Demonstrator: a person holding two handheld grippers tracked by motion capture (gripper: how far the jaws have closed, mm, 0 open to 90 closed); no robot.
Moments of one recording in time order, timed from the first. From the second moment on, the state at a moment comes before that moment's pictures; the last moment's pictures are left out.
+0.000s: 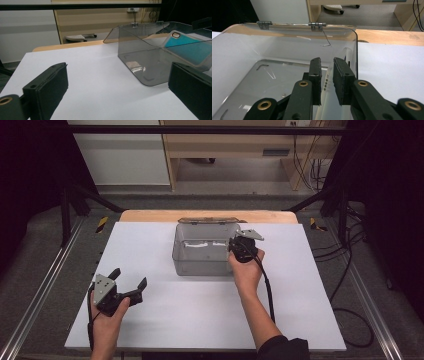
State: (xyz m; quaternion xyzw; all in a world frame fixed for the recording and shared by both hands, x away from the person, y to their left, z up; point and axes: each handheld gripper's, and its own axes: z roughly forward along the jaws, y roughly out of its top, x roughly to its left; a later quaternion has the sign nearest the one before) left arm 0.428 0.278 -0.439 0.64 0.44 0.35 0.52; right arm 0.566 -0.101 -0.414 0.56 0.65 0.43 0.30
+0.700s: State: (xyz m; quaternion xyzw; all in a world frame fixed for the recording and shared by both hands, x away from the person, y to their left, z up) left arm 0.428 0.278 -0.439 0.64 0.44 0.35 0.52; right arm 0.565 -0.102 -0.413 0.56 0.65 0.43 0.30
